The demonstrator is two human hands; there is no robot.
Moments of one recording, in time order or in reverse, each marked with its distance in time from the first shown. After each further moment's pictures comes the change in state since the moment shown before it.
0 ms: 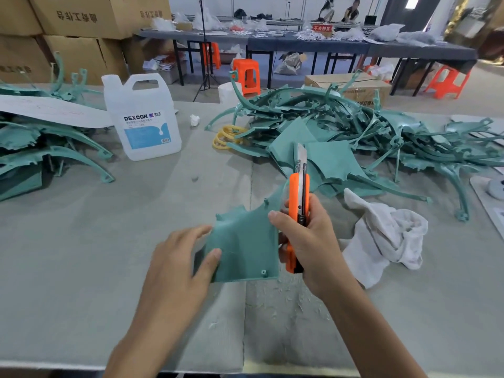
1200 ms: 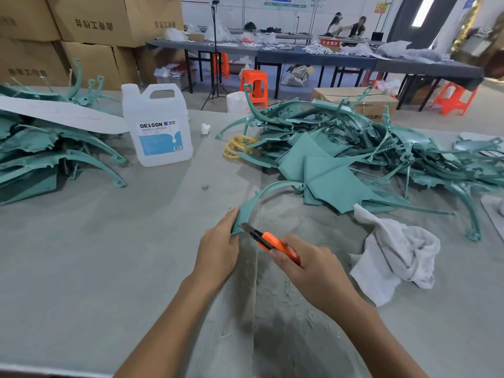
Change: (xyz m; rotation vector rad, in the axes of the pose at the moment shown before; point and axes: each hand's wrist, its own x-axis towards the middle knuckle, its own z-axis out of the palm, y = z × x) left_hand 0.084 -0.037 0.082 -0.022 -0.096 -0.046; right_hand 0.007 0.032 -0.017 -1.117 -0.166 -0.143
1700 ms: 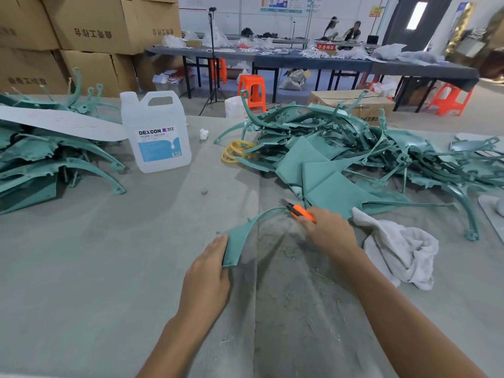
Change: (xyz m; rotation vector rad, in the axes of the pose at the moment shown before) left_hand -0.052 -0.009 -0.012 0.081 -0.008 -0.022; right_hand 0.093 0.072 -0.007 -0.215 0.071 0.271
